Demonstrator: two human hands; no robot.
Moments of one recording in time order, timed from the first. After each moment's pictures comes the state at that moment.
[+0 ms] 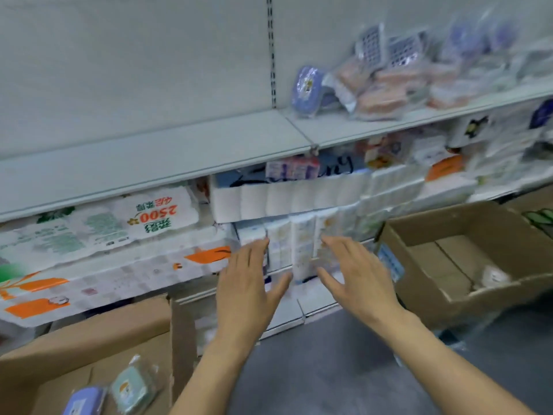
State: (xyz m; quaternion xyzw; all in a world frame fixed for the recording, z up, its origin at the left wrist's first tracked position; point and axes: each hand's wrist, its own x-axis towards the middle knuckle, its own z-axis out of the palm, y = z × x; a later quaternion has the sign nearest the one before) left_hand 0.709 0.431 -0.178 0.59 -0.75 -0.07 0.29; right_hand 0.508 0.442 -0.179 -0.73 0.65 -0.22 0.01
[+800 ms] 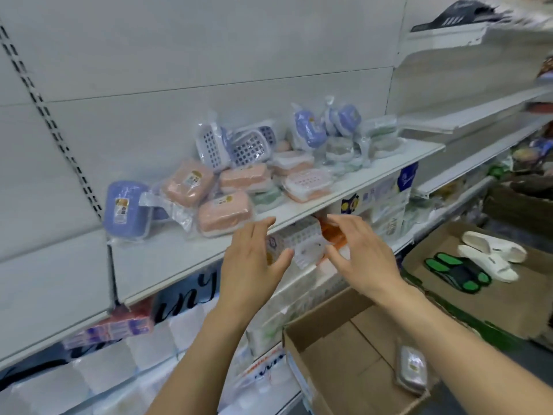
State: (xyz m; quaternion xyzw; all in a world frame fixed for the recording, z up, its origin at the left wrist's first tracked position) left_hand 0.327 0.182 -0.072 0.41 -0.83 -0.11 0.36; right_hand 0.125 0.248 -0.083 -0.62 0.72 -0.30 -0.06
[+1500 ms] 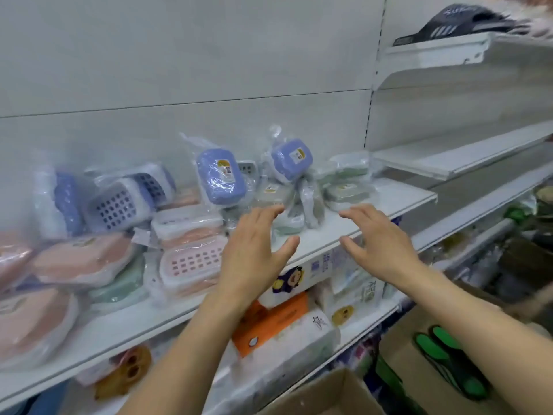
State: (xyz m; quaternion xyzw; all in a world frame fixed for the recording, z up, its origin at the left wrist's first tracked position) left_hand -0.009 0.029 -0.039 0.40 -0.83 -0.08 0.38; right_hand -0.240 0.078 -0.050 -0.65 0.71 -0.26 -0.09
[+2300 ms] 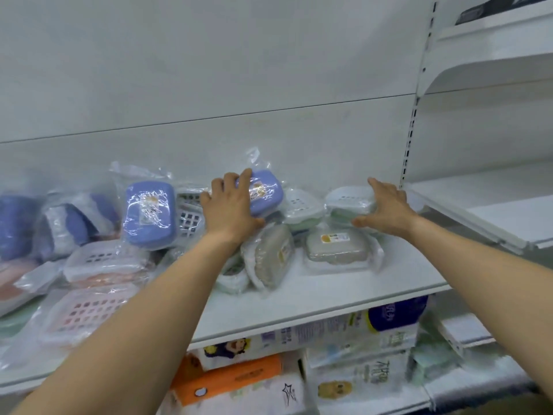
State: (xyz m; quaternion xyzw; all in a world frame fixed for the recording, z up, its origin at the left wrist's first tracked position) left_hand -0.179 -0.158 0.004 0.68 -0.69 0.15 0.20; right_hand -0.482 -0.184 -0.021 -0.67 0.68 -0.26 0.13
